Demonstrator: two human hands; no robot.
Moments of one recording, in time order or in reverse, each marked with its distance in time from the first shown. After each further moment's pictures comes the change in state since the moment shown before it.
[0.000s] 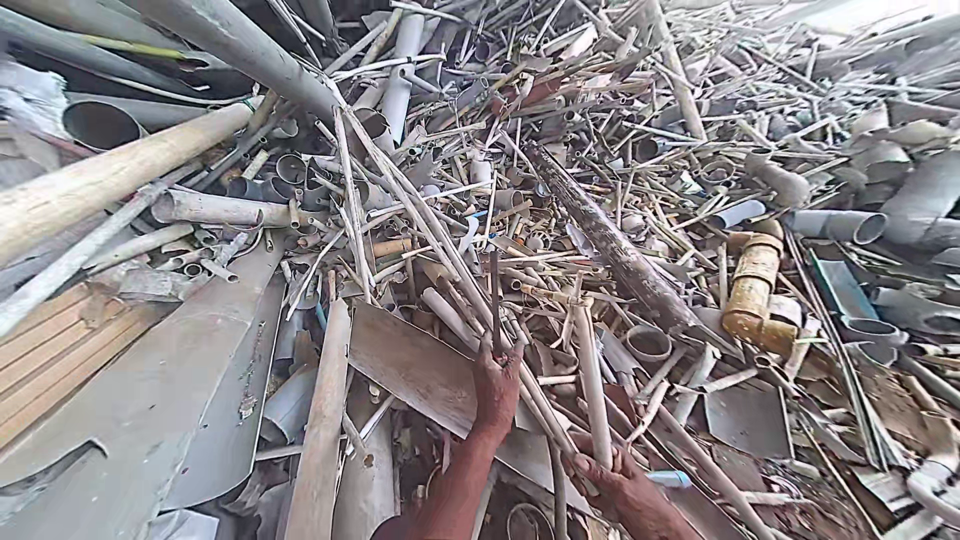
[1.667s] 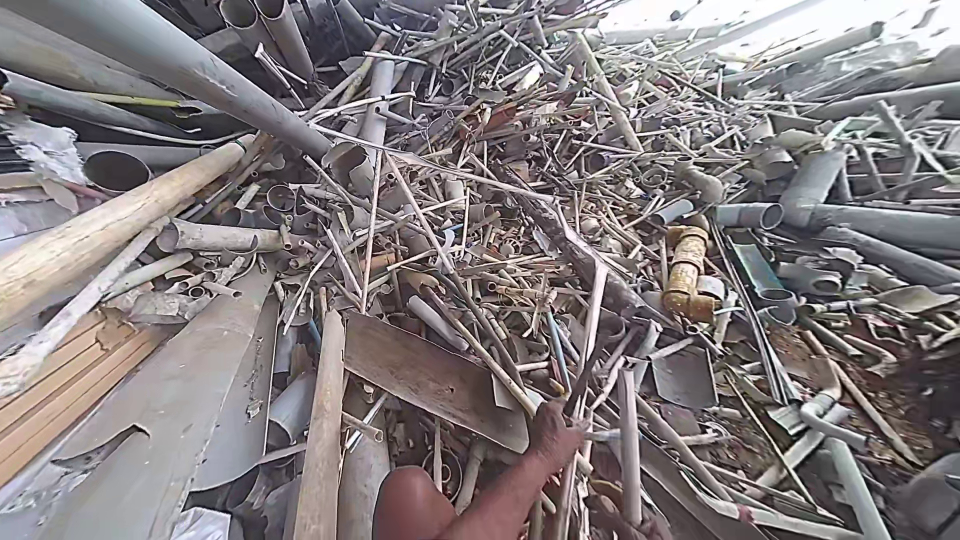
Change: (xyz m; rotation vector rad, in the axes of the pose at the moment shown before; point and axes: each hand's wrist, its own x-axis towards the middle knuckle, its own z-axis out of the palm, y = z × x) left_hand -0.116 -0.026 0.074 0.281 -0.771 -0.062; right_hand -0.144 0.055 0.000 -0.240 0.531 0.017
